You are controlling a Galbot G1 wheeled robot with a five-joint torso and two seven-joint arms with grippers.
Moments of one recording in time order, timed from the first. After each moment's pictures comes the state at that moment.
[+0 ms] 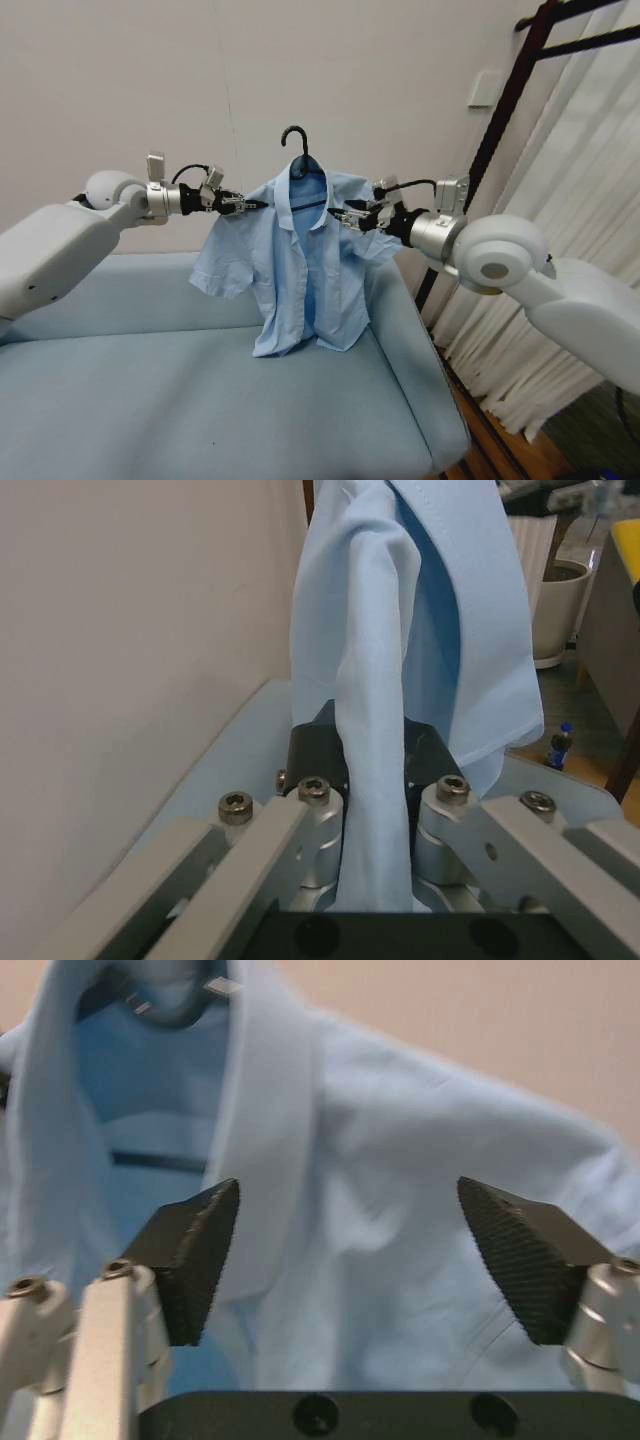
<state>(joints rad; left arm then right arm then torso) -0.45 -0.58 0.57 -1.34 -1.16 0.36 0.97 0.19 0.53 -0.31 1.99 1.44 -0.53 0.21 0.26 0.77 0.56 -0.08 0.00</state>
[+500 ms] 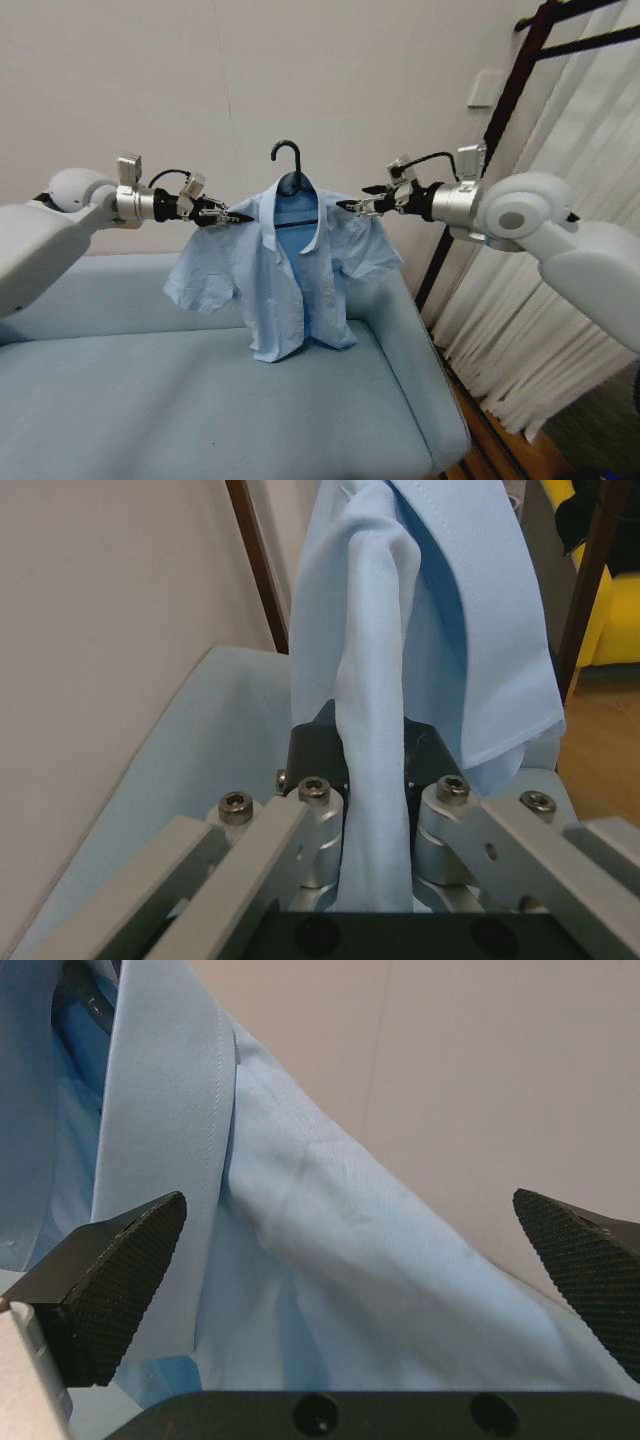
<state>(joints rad) -0.45 -0.50 0.55 -1.37 -1.06 0.31 1.20 0.38 0.54 -0.46 1.84 1.45 -0.67 -0.16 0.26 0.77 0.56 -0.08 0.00</state>
